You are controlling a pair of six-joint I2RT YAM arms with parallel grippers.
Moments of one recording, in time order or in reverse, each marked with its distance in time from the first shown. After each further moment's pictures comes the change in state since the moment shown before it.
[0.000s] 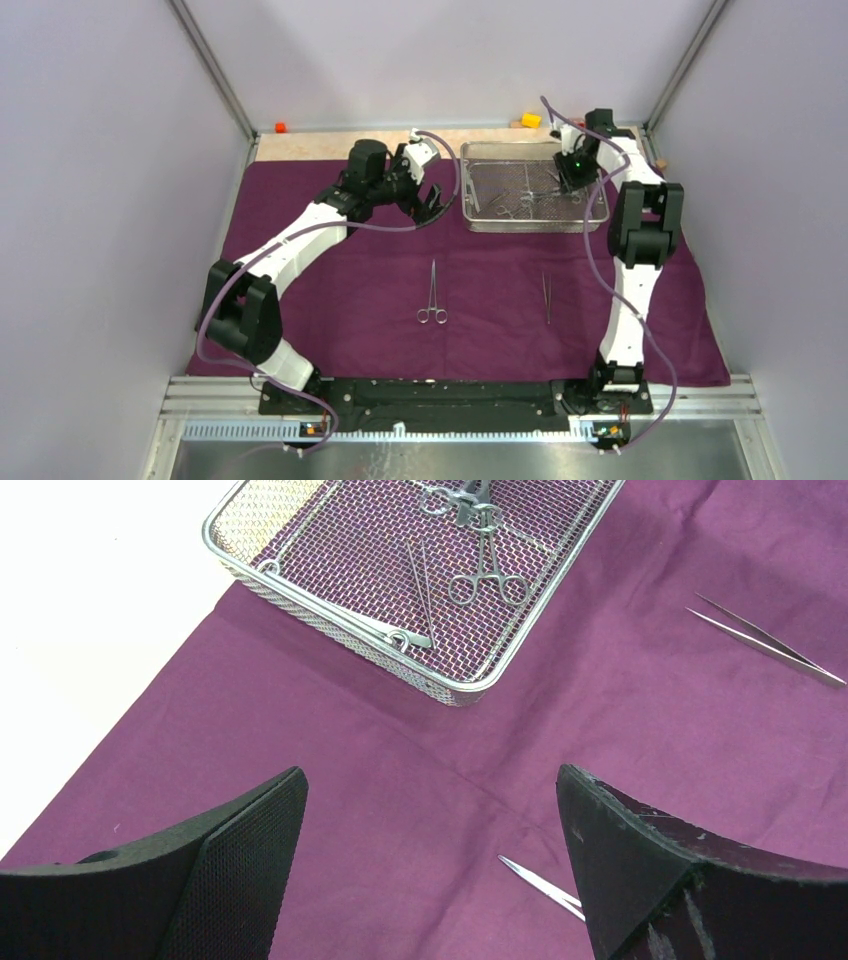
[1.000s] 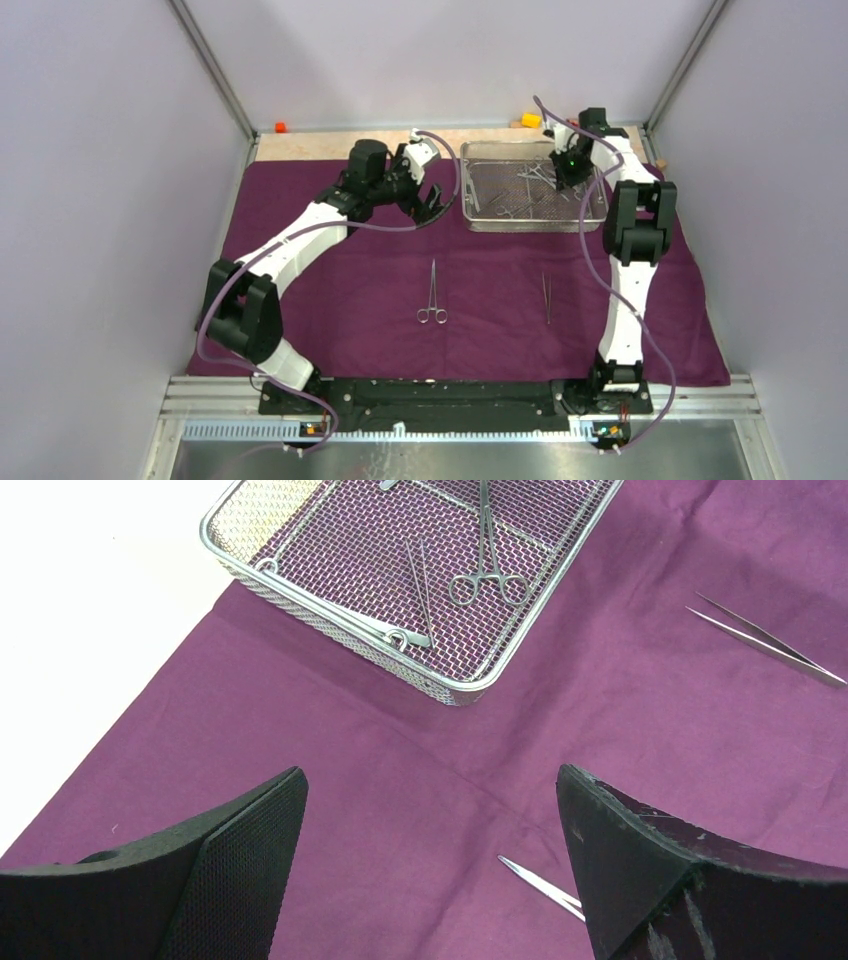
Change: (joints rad) left arm 0.000 0.002 0.000 0.000 0.000 0.000; right arm 0.029 0.053 0.062 0.003 -0.026 -0.005
